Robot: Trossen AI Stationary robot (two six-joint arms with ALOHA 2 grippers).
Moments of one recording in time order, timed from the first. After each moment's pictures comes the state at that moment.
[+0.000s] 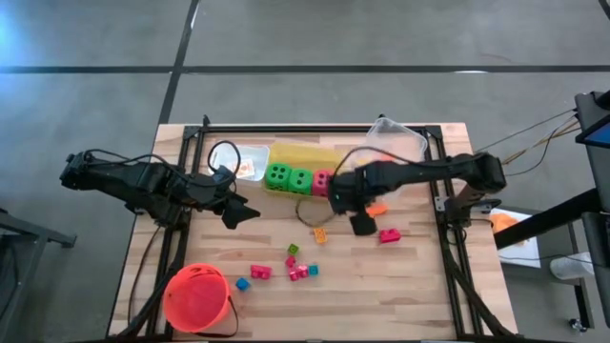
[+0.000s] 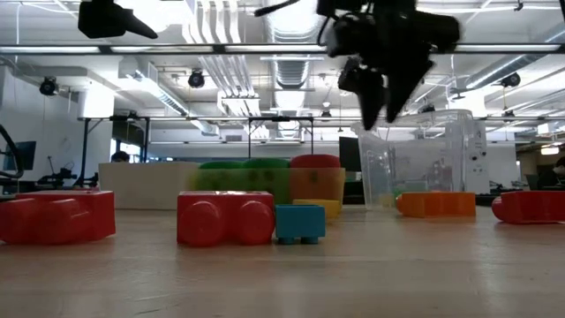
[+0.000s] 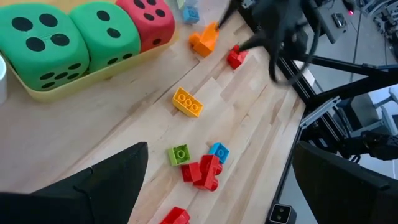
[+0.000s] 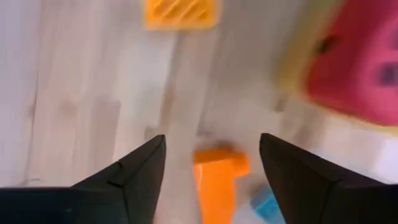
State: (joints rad) left arm -0.22 0.98 1.04 -0.76 -0.21 -1.02; right arm 0.00 1.70 1.40 -1.07 -0.02 -0.18
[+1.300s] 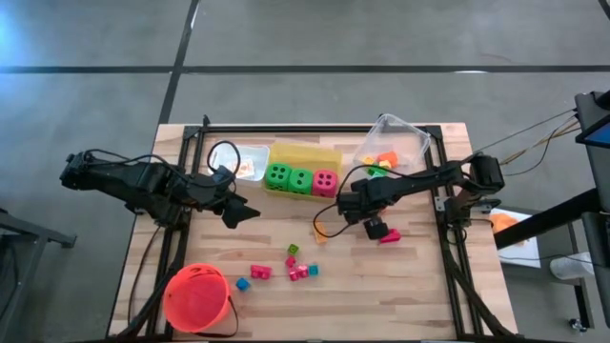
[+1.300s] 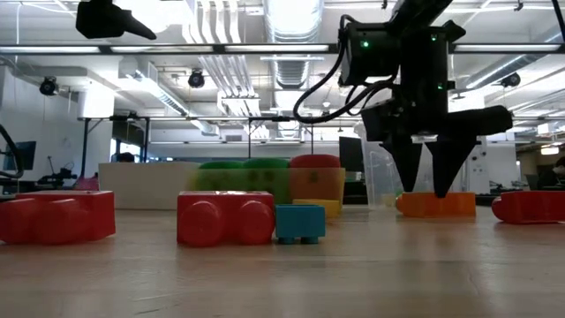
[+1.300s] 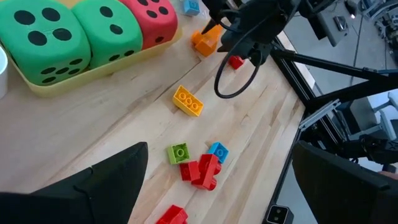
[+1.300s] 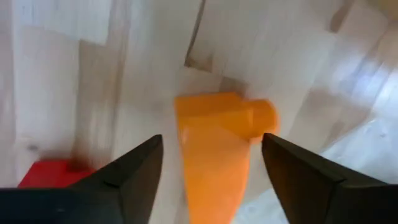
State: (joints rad) left arm -0.22 0.98 1.04 -0.77 -0.21 -1.05; right arm 0.01 1.71 1.06 -0.91 0.13 -0.24
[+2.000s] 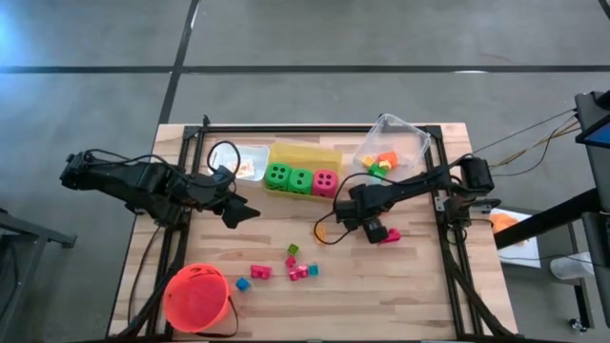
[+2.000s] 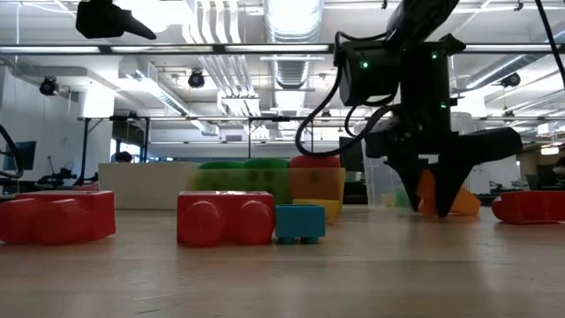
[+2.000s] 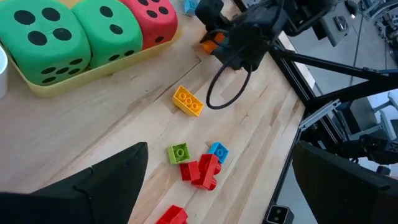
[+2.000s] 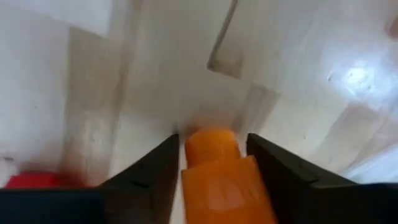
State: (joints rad) left arm -0.22 0.98 1.04 -0.77 -0.21 -1.05; right arm 0.04 1.80 1.05 -0.88 0.16 -0.26
